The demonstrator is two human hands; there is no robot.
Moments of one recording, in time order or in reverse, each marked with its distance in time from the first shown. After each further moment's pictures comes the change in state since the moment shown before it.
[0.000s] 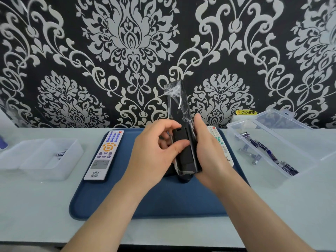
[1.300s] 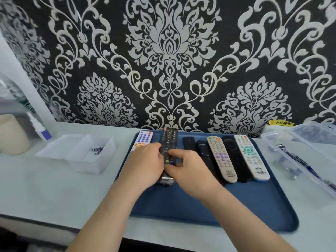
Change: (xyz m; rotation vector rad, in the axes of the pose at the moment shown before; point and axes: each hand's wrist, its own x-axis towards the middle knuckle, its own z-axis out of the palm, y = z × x) left_hand -0.004 -0.039 -0.067 0.820 -0.203 -0.373; right_hand 0.017 0.064 0.055 -0.888 -0.202 -0.208
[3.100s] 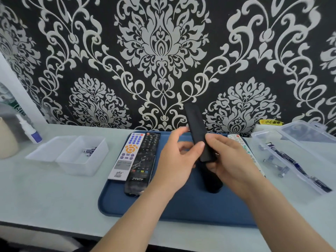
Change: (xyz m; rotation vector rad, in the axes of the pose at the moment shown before) left_hand -0.009 0.066 0.030 -1.083 -0.021 0.071; right_hand -0.015 0.006 -0.078 0.692 0.198 0.255
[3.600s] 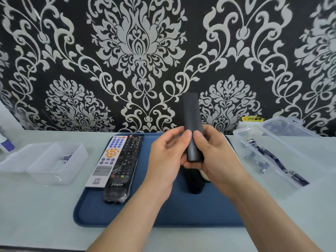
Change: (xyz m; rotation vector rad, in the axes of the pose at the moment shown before) left_hand 0.006 0.015 0.029 -0.492 -0.025 -0.085; right_hand -0.011 -0.013 -0.006 -0.080 -0.053 -0.189
